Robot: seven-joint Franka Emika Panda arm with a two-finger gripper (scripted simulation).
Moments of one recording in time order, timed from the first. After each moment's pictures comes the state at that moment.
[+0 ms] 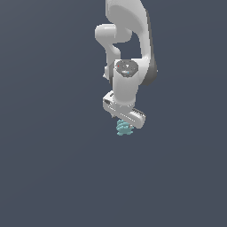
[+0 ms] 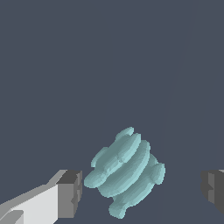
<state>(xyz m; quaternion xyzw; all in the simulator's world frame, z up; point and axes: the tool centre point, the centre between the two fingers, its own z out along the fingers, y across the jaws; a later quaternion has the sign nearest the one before) -0.020 0.042 0.140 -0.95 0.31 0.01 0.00</state>
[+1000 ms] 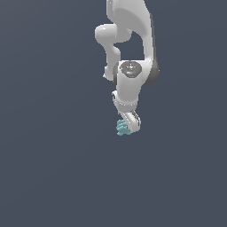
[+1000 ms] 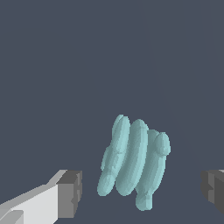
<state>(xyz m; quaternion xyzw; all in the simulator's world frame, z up) -0.034 0.056 0.127 -0.84 0.54 0.00 0.00</state>
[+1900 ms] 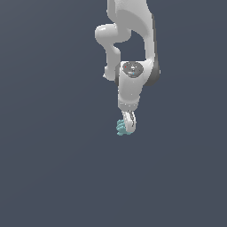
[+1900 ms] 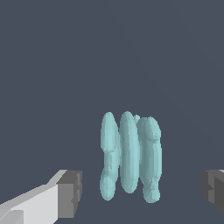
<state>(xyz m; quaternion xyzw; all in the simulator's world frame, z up) -0.043 0.062 0.121 -0.75 0.66 0.00 0.00</state>
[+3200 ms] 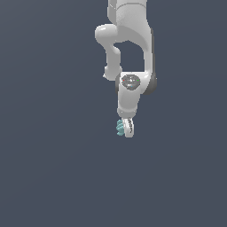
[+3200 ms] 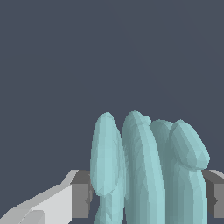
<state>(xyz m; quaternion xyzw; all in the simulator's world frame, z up) -0.043 0.062 0.072 -0.75 0.66 0.00 0.00</state>
